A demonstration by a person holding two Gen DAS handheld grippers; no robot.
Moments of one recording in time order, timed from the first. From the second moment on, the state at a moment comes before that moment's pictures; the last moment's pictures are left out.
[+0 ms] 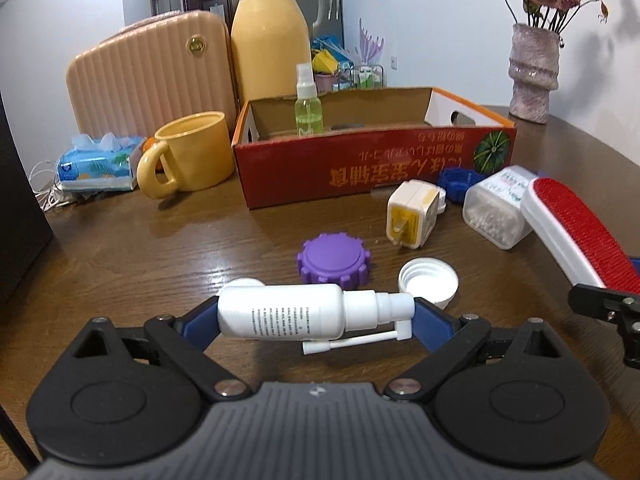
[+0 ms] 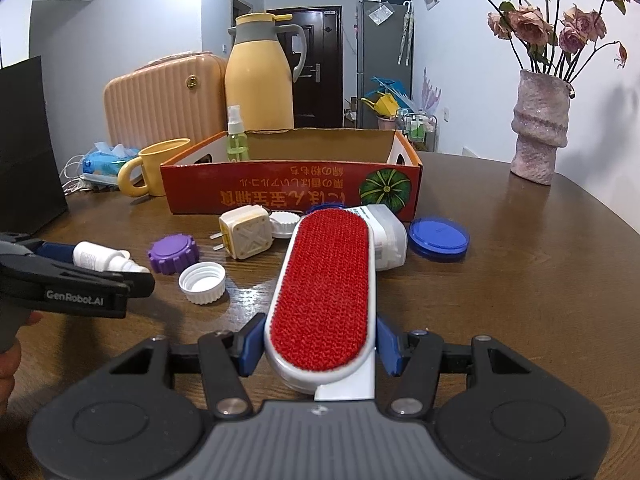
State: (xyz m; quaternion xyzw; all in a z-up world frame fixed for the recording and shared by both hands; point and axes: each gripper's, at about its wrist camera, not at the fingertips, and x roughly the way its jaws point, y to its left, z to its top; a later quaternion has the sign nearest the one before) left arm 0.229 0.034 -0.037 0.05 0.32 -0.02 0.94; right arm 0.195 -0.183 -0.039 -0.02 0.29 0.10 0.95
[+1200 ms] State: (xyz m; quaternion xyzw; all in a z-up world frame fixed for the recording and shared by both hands) left arm 0.272 0.006 0.017 0.00 0.26 0.01 0.97; right arm 0.250 -0.174 -0.007 -0.03 0.26 0.12 0.96
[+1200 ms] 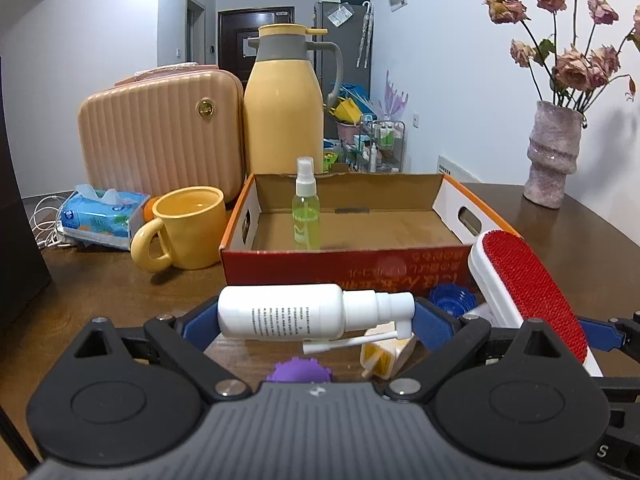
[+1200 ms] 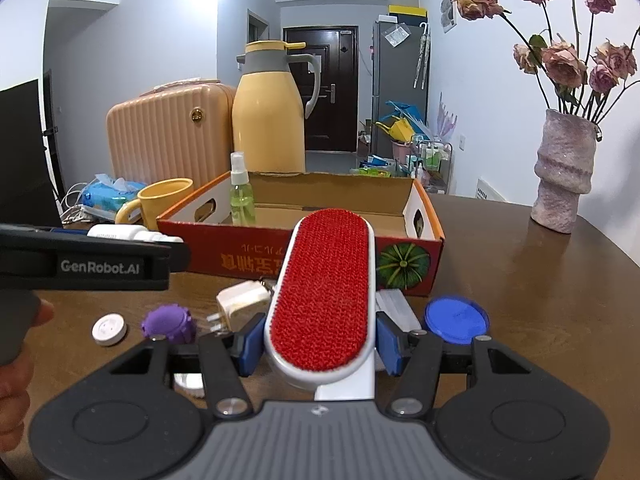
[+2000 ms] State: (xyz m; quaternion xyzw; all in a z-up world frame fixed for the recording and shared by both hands) left arm 0.333 0.004 0.030 -0.02 0.23 0.05 0.97; right arm 0.329 -0.180 0.015 -0.02 0.23 0.11 0.97
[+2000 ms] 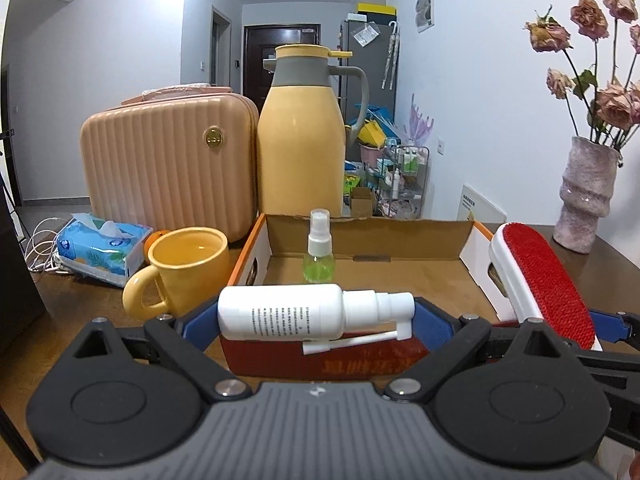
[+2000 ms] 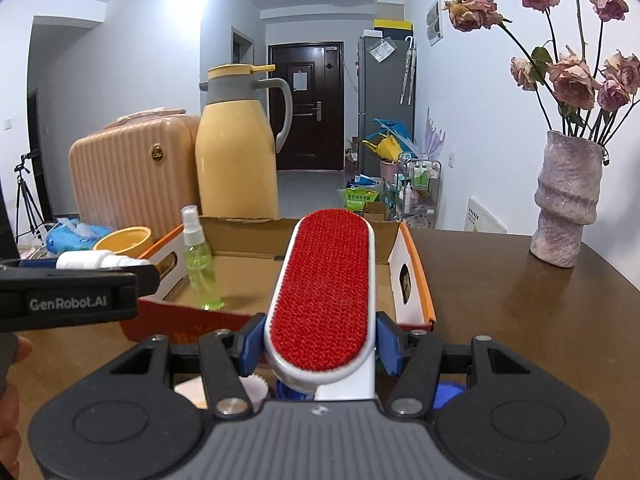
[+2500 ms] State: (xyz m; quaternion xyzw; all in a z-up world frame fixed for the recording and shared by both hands) left arm 0.377 0.009 0.028 -0.03 0.21 0.08 0.97; right arm 0.391 -0.180 0.017 0.00 0.24 0.10 0.97
